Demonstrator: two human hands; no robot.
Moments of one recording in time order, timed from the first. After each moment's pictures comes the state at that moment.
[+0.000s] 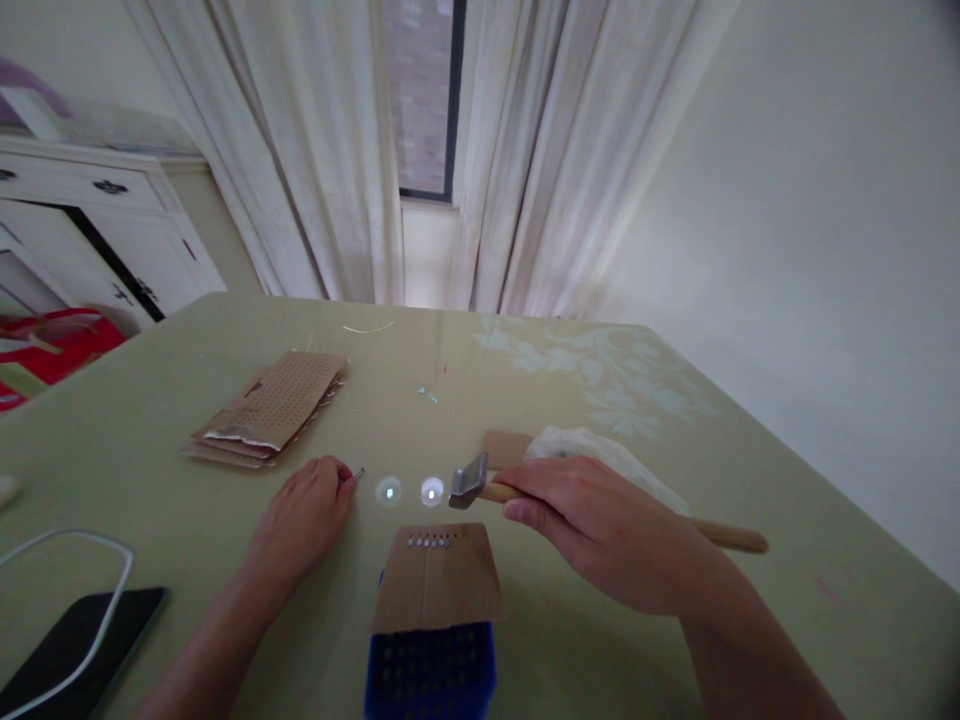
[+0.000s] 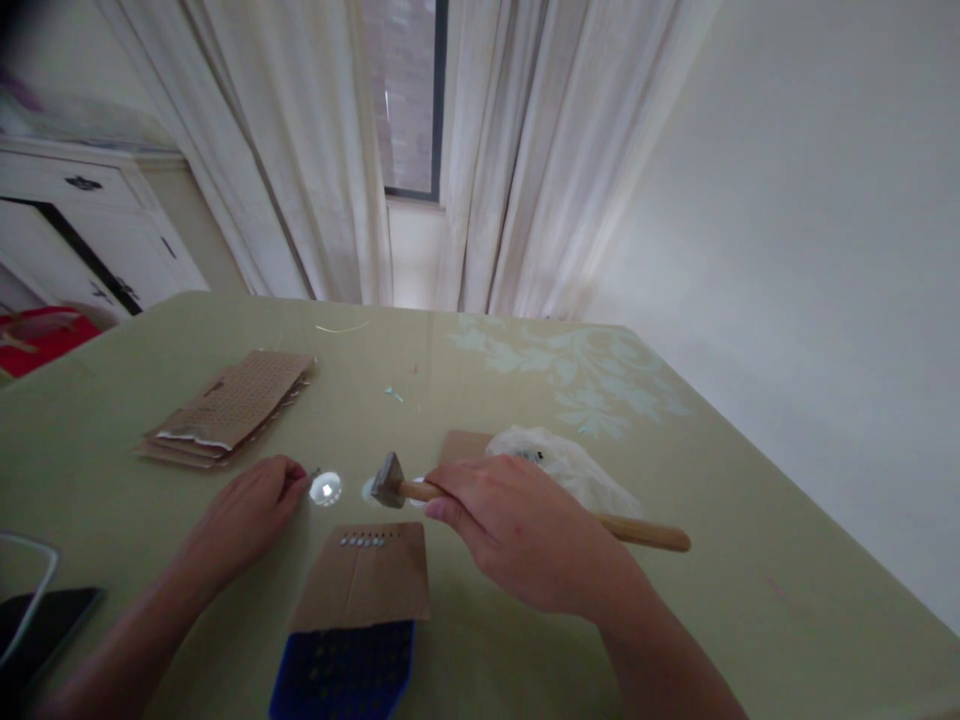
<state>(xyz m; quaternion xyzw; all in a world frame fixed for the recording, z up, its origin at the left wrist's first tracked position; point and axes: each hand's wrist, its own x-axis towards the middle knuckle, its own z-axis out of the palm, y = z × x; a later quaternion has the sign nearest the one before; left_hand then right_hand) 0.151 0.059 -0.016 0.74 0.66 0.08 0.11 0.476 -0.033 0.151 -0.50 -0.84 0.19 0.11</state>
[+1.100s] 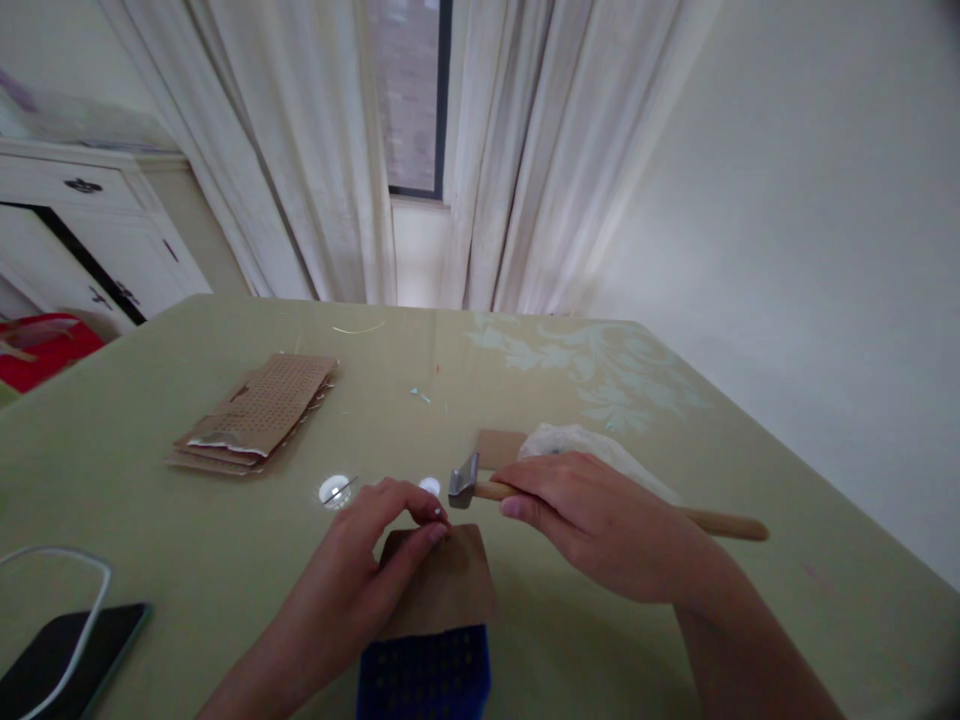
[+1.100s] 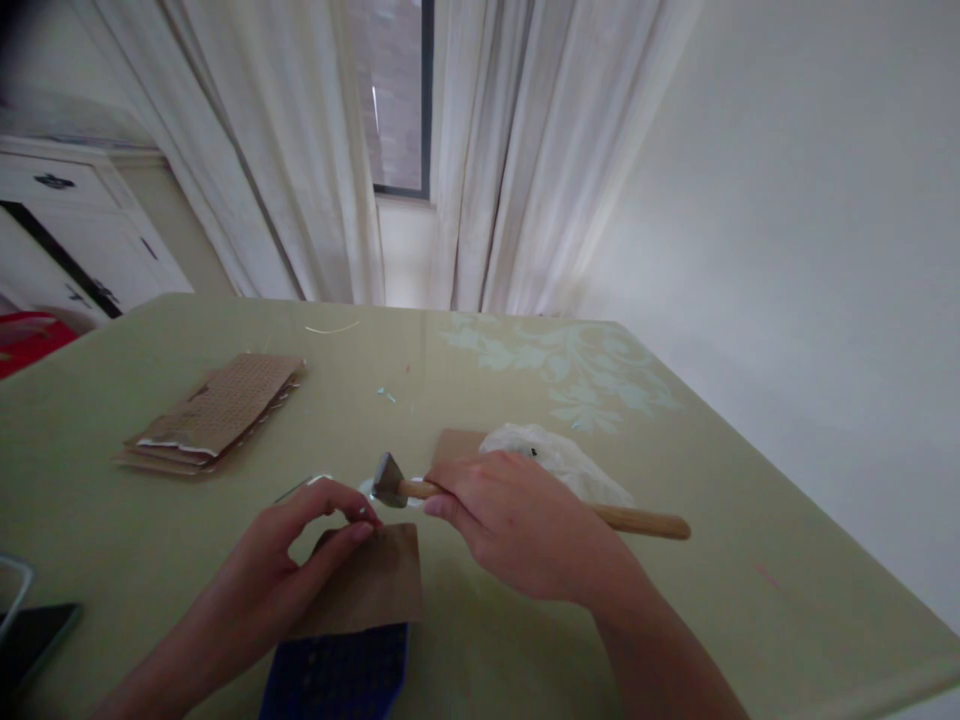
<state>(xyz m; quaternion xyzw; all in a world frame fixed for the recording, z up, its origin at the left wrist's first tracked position) 0.218 -0.007 0.046 0.76 0.43 0.35 0.34 0.480 -0.028 0.152 -0.51 -0.84 0.19 0.05</state>
